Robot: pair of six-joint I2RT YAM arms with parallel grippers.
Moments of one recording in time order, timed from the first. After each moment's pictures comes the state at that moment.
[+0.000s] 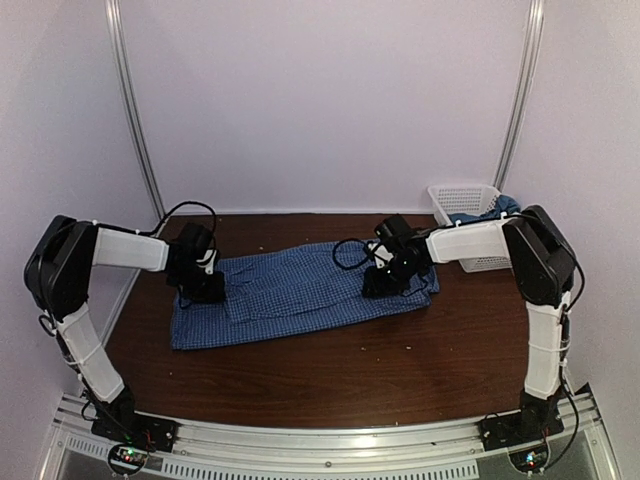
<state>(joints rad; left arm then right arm) -0.33 1.81 1.03 -0.38 0.04 -0.31 0.59 2.03 1.35 -0.40 -0.16 0.34</state>
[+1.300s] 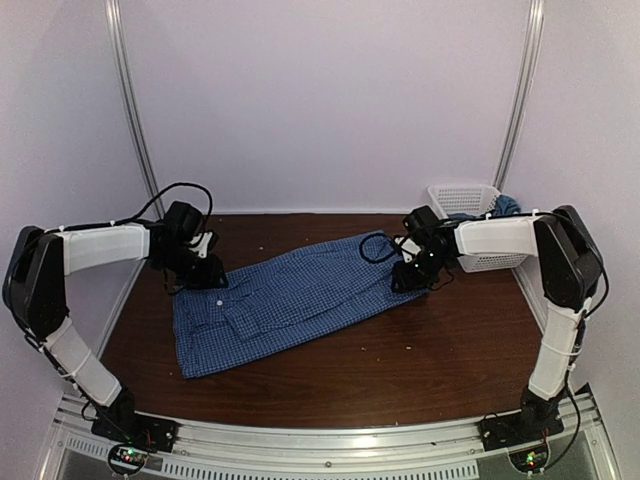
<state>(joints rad) -0.33 1.59 1.05 -0.55 0.17 -0.28 0.47 1.90 1.28 -0.51 -0.10 0.22</state>
